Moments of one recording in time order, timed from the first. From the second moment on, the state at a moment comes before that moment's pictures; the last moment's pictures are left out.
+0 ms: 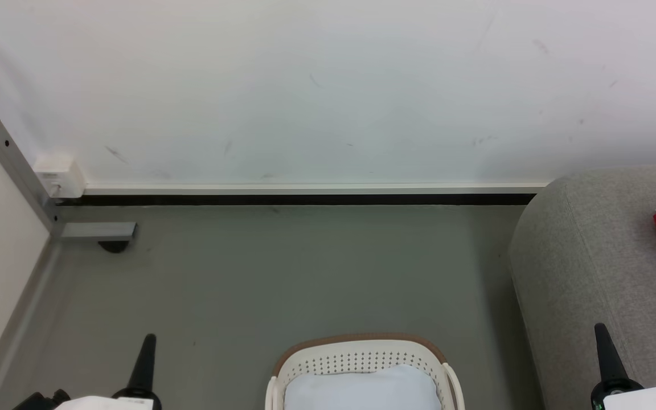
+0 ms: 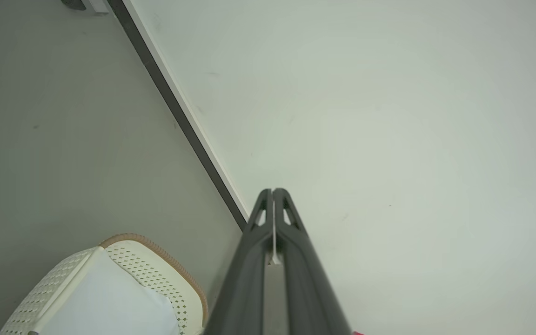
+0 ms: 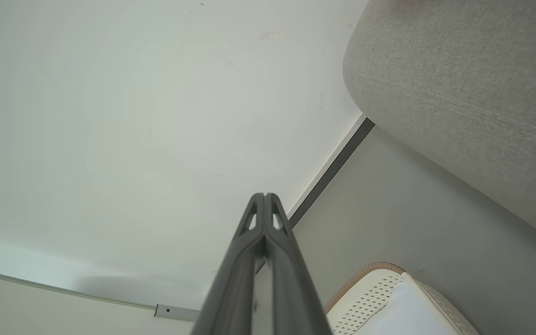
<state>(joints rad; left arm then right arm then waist) -0.06 0.06 0.07 0.29 -1.22 -0.09 0.01 -0.08 -0.04 -0.06 0.31 1.20 0.13 0.01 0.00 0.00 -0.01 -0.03</state>
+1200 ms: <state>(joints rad) -0.09 0.05 0.10 0.26 -1.51 -0.12 0.09 -0.10 -0.04 -0.10 0.26 1.51 0.13 0.09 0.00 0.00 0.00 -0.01</state>
